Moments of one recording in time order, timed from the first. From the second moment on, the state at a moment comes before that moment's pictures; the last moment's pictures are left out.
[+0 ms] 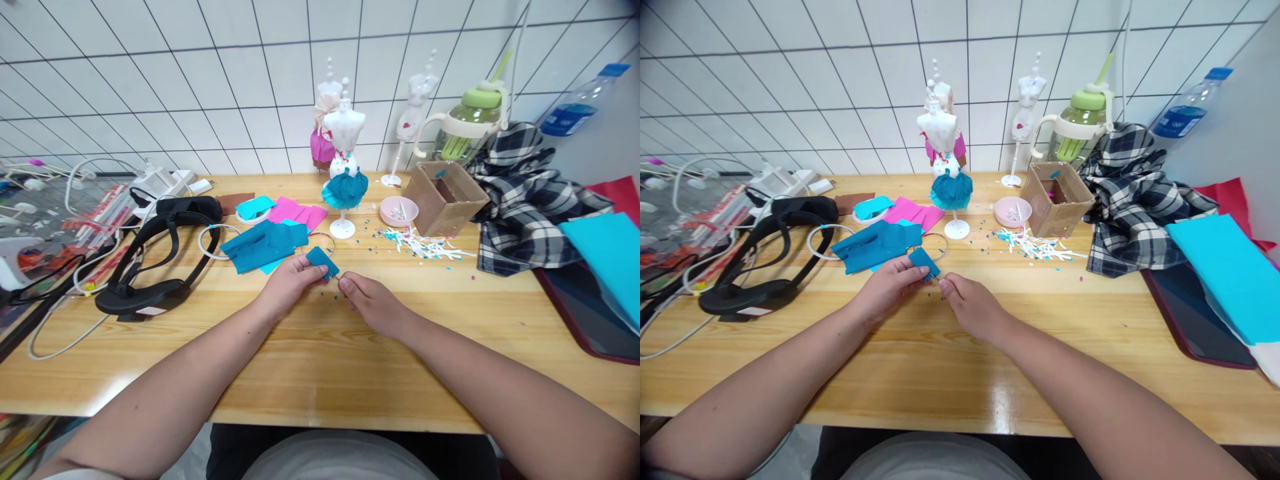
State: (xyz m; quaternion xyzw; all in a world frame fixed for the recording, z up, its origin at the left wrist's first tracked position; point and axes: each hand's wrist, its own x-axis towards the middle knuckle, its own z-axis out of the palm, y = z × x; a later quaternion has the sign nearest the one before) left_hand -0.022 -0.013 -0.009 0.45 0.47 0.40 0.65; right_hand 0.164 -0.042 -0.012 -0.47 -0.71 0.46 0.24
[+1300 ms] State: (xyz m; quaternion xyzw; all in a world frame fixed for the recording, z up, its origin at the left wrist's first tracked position) left_hand -0.011 -0.020 0.000 0.36 0.42 0.44 0.71; right_hand 0.156 -0.044 -0.016 -0.44 -0.66 0.55 0.27
